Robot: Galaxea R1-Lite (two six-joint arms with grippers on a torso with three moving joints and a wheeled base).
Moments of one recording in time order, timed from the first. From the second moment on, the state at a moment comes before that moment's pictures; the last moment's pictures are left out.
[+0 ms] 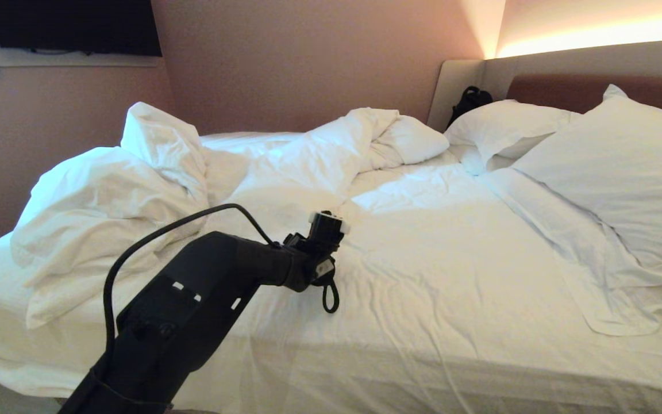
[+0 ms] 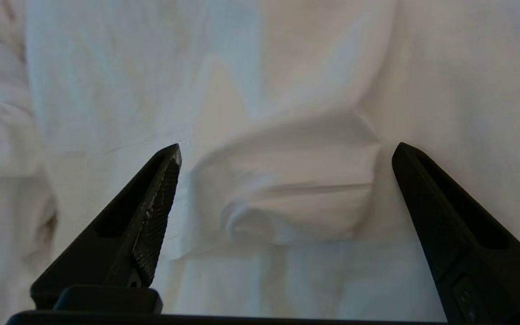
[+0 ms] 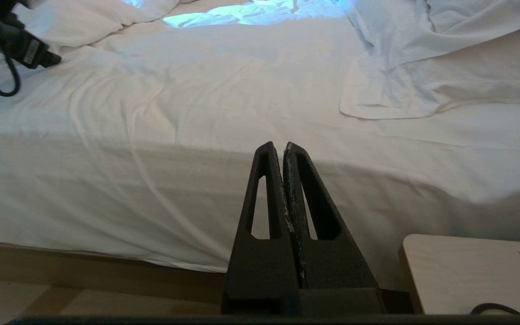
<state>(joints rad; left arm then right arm) -0.53 2.65 -1.94 -0.17 0.68 0.33 0.01 0.00 0.00 -0.01 0.01 -0.01</state>
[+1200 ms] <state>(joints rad) -0.50 2.68 -1.94 -0.25 0.73 0.35 0.01 0.00 0.00 -0.01 0.01 -0.01</state>
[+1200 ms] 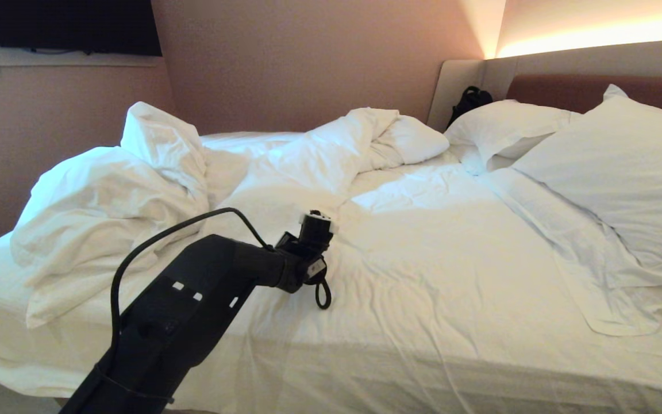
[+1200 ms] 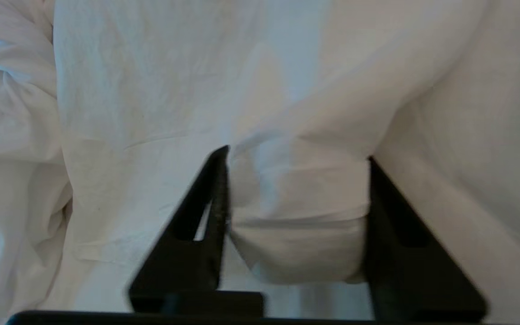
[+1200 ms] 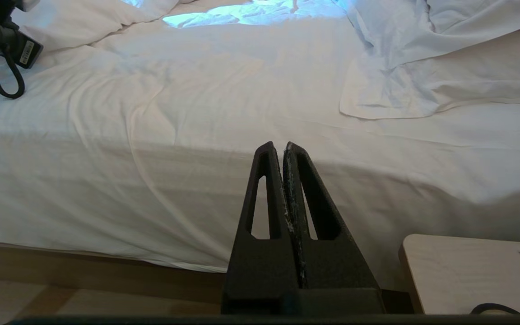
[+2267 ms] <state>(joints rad) -0.58 2.49 -1.92 -0.24 0.64 0.10 0.01 0.00 0.00 -0.01 0.01 -0.01</state>
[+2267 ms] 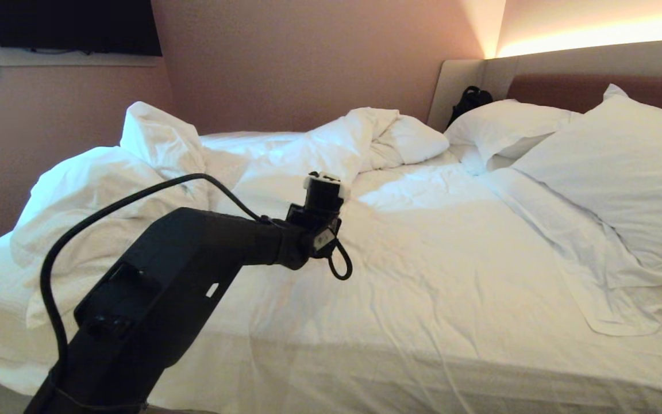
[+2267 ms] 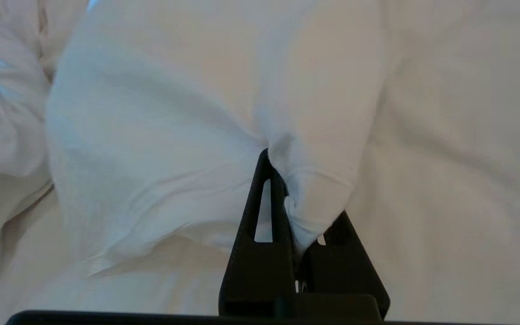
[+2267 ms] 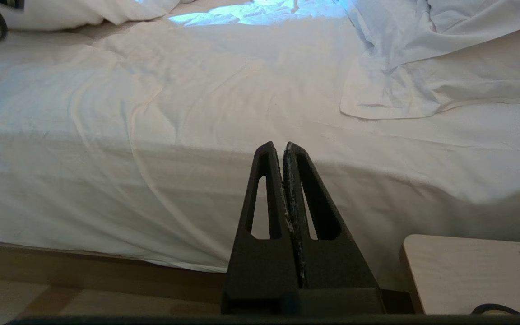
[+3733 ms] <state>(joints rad) -1.16 2.19 -1.81 -0.25 0.63 0.03 0.01 0.00 0.00 -0.01 0.01 -0.01</state>
